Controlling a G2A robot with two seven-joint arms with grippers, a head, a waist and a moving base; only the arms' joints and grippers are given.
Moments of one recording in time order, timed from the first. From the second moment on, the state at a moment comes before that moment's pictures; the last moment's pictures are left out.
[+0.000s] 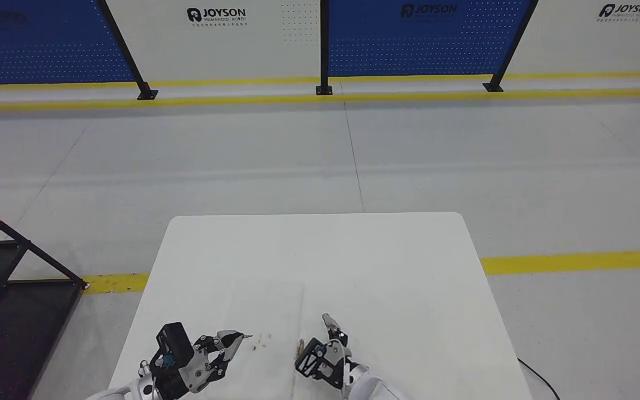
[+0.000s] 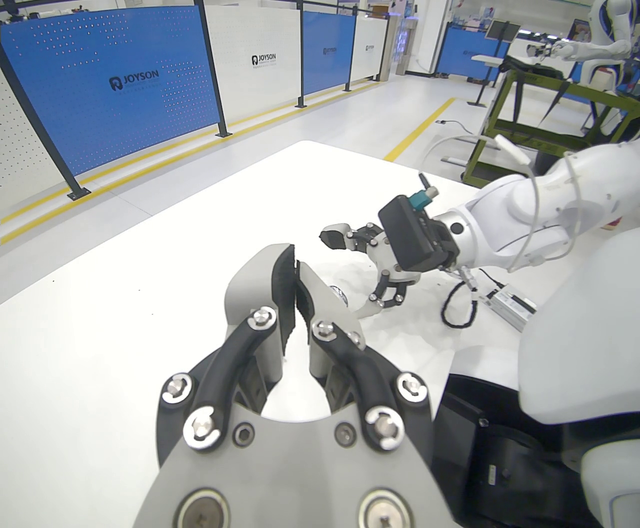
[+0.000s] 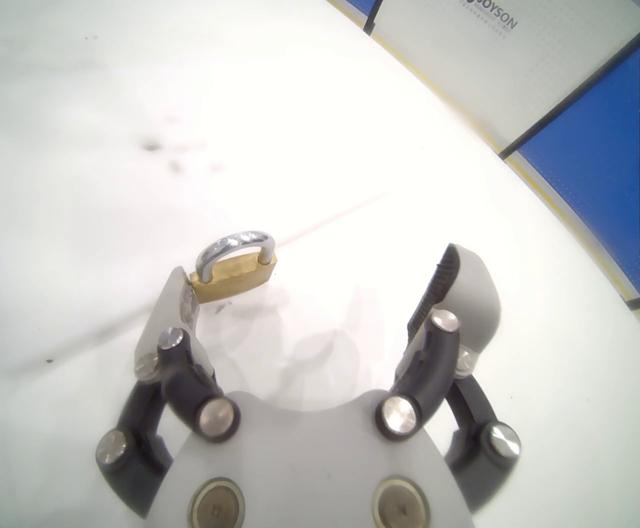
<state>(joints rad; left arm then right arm) 2.22 -1.09 -1.74 -1.90 1.42 -0.85 0.39 -1.64 -1.29 0.73 -1.46 -1.76 0.06 -0.01</state>
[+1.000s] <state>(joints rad) 2.22 -1.09 -1.74 -1.90 1.42 -0.85 0.39 -1.60 -1.32 0.70 -1.41 -1.70 0.05 -0.03</state>
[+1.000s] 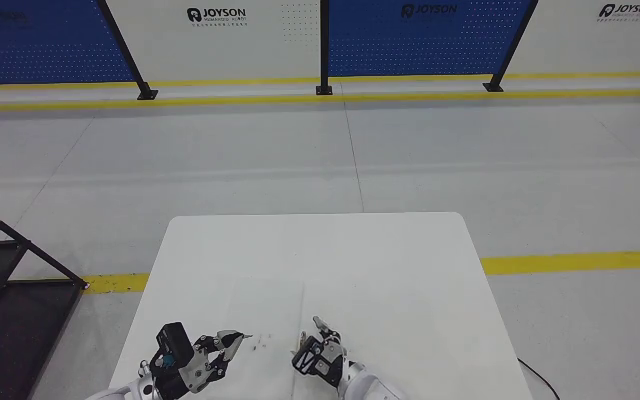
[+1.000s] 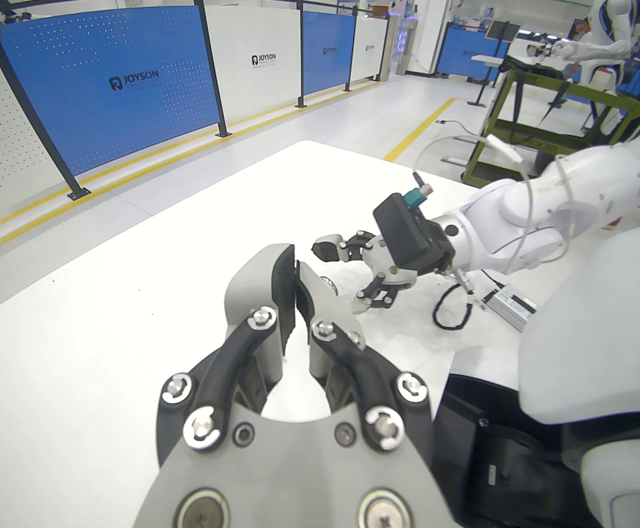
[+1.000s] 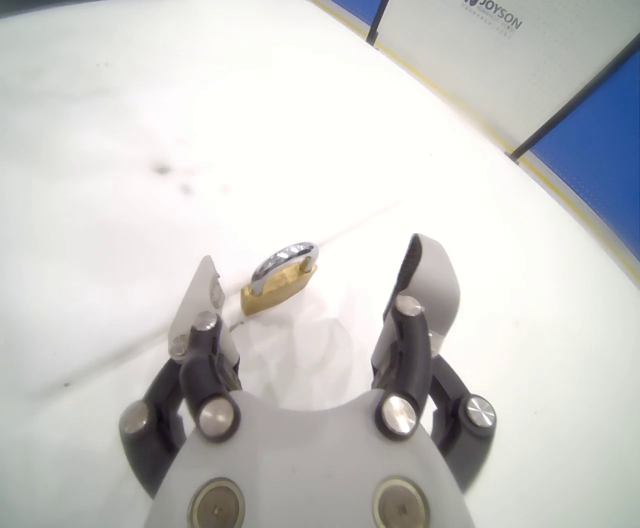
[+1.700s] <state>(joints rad) 2.22 -1.09 -1.74 -1.90 1.42 -0.85 0.39 -1.58 -1.33 0.69 -1.35 -1.71 0.07 -0.06</state>
